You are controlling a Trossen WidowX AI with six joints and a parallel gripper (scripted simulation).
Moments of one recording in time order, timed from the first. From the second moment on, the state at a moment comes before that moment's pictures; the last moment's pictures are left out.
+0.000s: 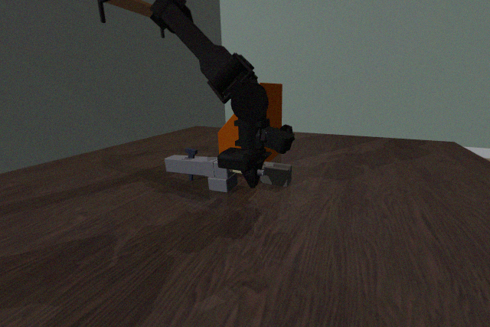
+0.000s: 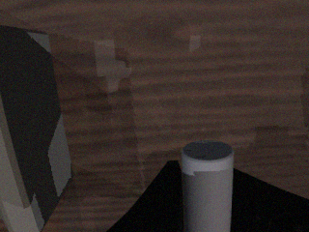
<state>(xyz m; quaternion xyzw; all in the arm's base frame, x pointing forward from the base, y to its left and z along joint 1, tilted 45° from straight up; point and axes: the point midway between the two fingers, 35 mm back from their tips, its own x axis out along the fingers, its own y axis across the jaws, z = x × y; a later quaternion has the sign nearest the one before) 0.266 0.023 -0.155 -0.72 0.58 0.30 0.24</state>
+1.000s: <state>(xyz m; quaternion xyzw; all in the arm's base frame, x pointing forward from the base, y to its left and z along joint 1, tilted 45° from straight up) 0.265 0.025 -0.153 -0.72 0.58 0.30 0.24</state>
